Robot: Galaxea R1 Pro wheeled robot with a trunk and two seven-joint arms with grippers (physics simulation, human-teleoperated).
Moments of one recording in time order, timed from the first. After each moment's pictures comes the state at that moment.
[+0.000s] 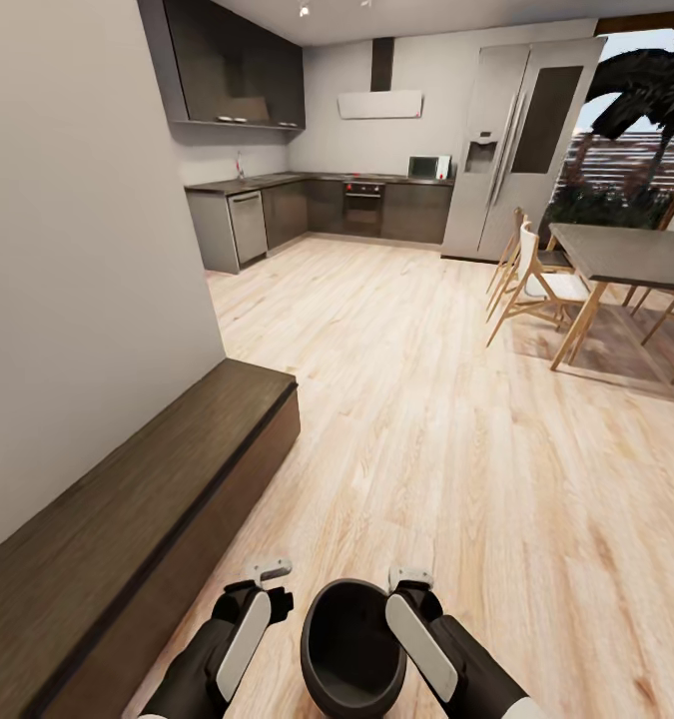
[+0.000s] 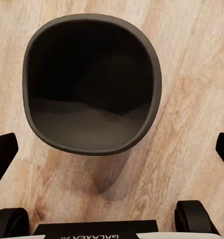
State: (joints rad) left arm -0.41 -0.17 -0.16 -0.93 0.43 0.67 0.53; right arm -0.46 0.07 0.53 -0.94 -0.82 0.66 -0.67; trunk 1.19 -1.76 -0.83
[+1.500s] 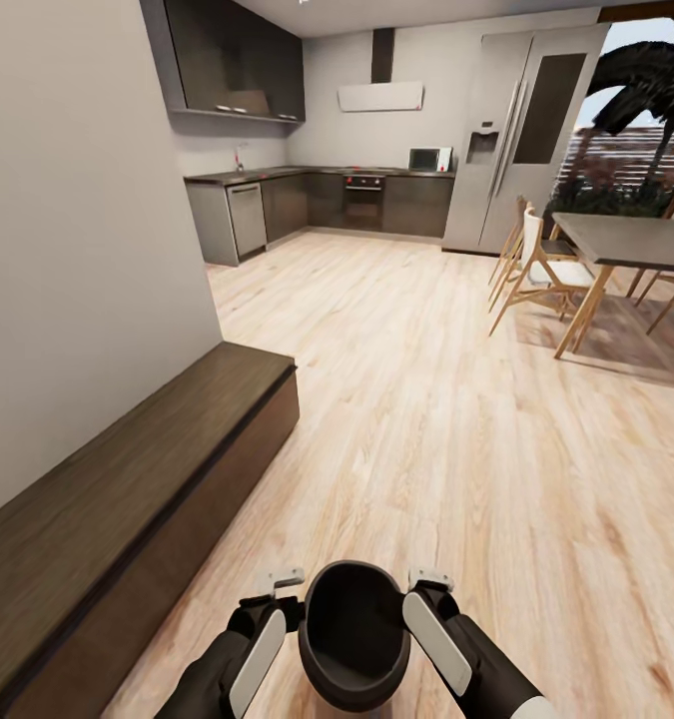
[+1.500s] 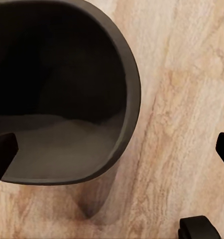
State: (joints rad) left arm -0.41 -0.17 -0.27 -0.86 0.42 0.57 0.52; right arm -0.46 0.04 0.46 -0.90 -0.81 0.60 -0.66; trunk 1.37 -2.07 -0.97
